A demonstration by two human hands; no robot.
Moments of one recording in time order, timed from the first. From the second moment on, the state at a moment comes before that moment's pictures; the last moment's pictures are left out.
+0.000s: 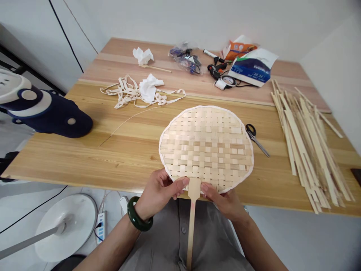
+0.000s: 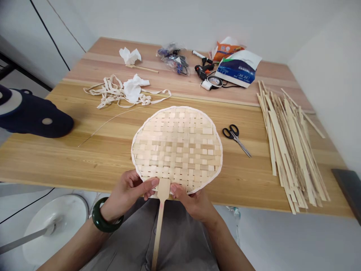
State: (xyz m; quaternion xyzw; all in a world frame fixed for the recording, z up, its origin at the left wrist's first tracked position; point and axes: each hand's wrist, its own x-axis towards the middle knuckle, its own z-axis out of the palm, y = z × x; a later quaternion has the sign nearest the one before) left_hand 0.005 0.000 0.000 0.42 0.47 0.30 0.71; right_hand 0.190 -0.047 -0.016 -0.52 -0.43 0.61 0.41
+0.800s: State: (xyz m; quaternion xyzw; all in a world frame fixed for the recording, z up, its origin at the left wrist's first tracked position) left_hand 0.006 0.001 -0.008 0.43 0.47 0.29 0.72; right_hand 0.184 -0.054 -0.024 -0.58 -0.37 0.60 0.41
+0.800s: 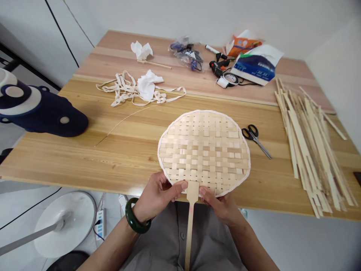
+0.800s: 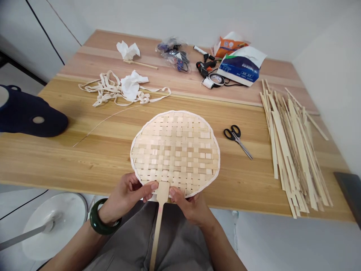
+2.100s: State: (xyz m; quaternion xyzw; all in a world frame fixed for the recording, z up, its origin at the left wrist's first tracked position) left_hand 0.038 0.078 0.010 0.39 0.41 0.43 0.70; right_hand 0.183 0.026 -0.037 -0.46 -0.46 0.60 0.47
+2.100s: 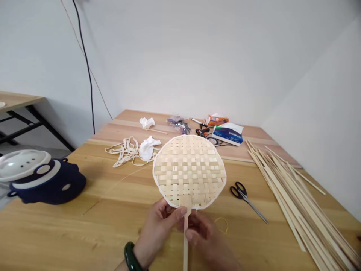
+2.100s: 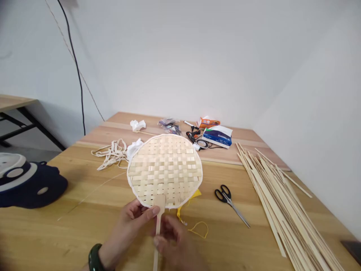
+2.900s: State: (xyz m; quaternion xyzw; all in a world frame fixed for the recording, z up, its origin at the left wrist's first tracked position) left_hand 0.038 0.127 0.007 0.48 0.43 0.43 0.63; right_hand 0.203 0.076 -0.014 -0.50 -0.55 0.50 0.44
